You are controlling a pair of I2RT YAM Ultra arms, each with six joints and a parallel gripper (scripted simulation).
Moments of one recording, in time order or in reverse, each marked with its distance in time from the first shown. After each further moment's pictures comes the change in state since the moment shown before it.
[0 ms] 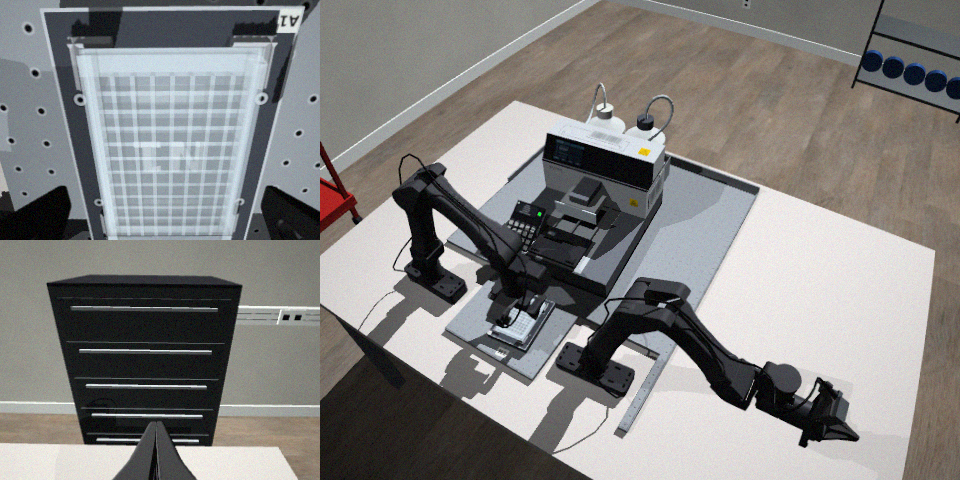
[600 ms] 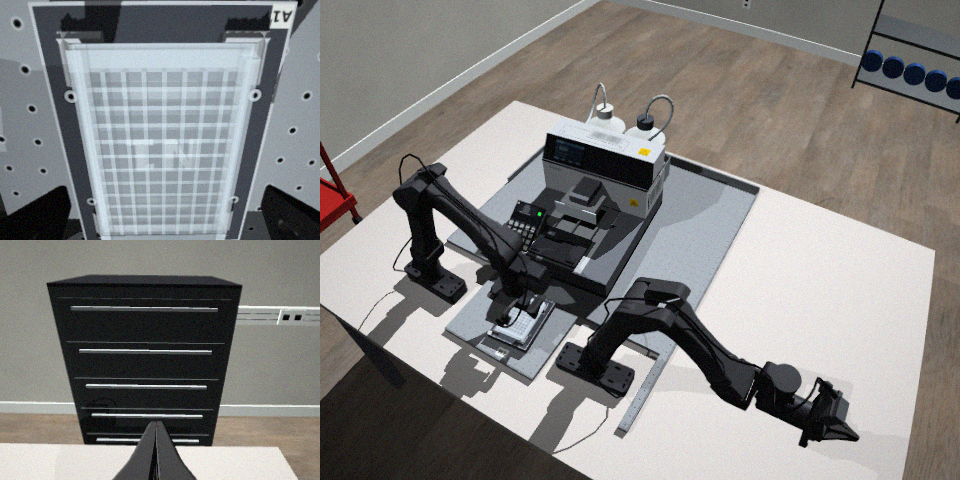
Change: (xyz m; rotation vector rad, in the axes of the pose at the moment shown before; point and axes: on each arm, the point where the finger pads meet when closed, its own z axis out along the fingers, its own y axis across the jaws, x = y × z) left arm 0.002 -0.003 0.001 0.016 0.003 -0.005; right arm 0.000 0.000 0.000 0.000 0.000 0.000
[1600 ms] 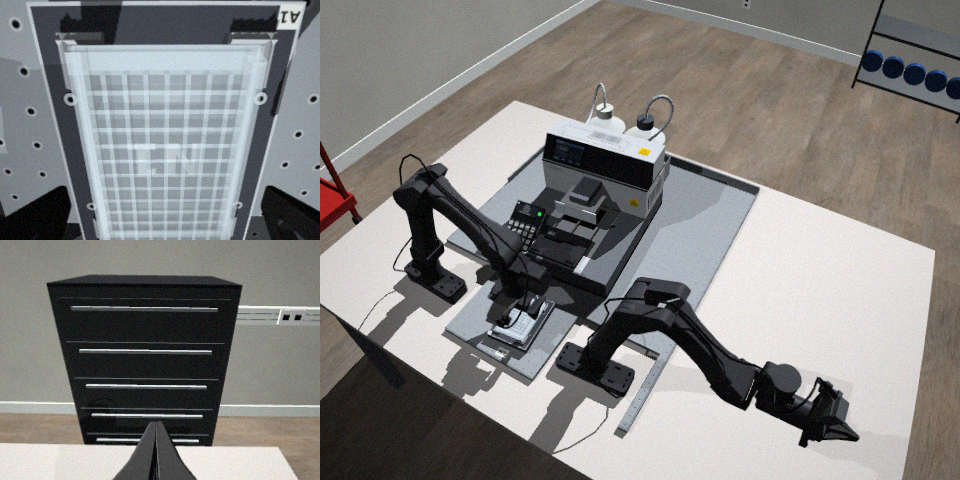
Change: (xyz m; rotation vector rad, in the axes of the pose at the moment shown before) left arm 0.000 0.001 0.004 -0.006 -0.003 -0.001; right arm 0.000 0.000 0.000 0.000 0.000 0.000
